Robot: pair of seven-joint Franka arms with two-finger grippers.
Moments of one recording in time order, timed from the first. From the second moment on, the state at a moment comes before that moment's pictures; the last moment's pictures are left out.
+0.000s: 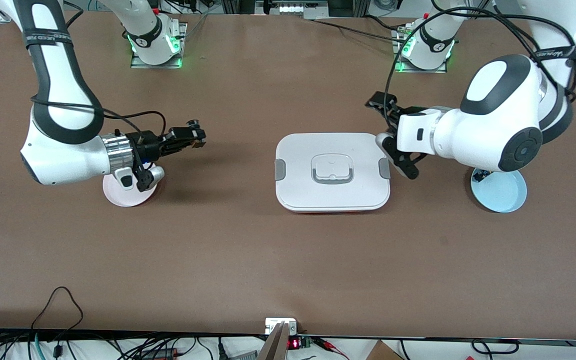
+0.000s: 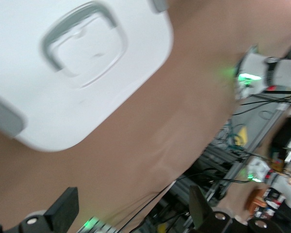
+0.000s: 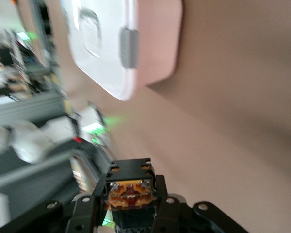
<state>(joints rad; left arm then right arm) 0.08 0.43 -0.46 -1.38 -0.33 1.32 0.21 0.18 0.37 -0.03 -1.73 0.79 1.56 -0.45</state>
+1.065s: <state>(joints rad) -0.02 0.10 -0.07 -1.60 0.03 1.68 0.00 0.15 0.35 0.02 -1.79 -0.09 1.98 -1.15</state>
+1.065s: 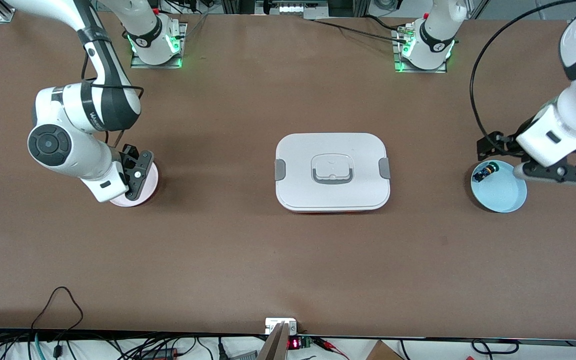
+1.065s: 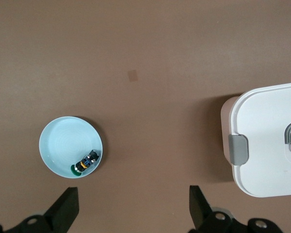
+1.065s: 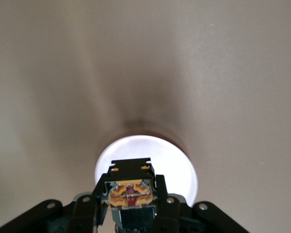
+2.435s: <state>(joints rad) -0.04 -0.05 -0.06 -1.75 0.03 1.69 -0.02 0.00 0.42 0.02 -2.17 -0.19 2.53 -1.36</state>
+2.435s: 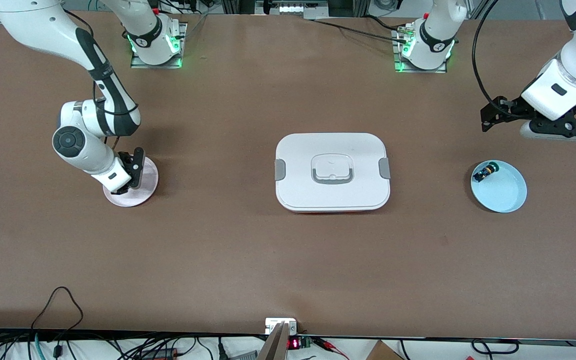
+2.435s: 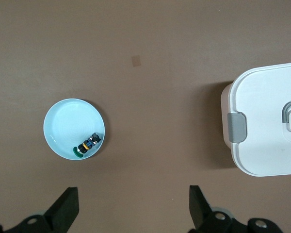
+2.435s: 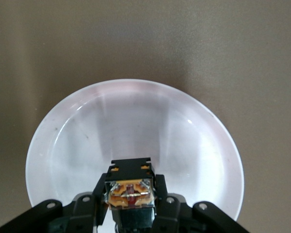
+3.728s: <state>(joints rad) -0.04 -0.05 -0.06 -1.75 0.03 1.69 -0.02 0.00 0.33 0.03 -2.08 0.08 2.52 -1.27</state>
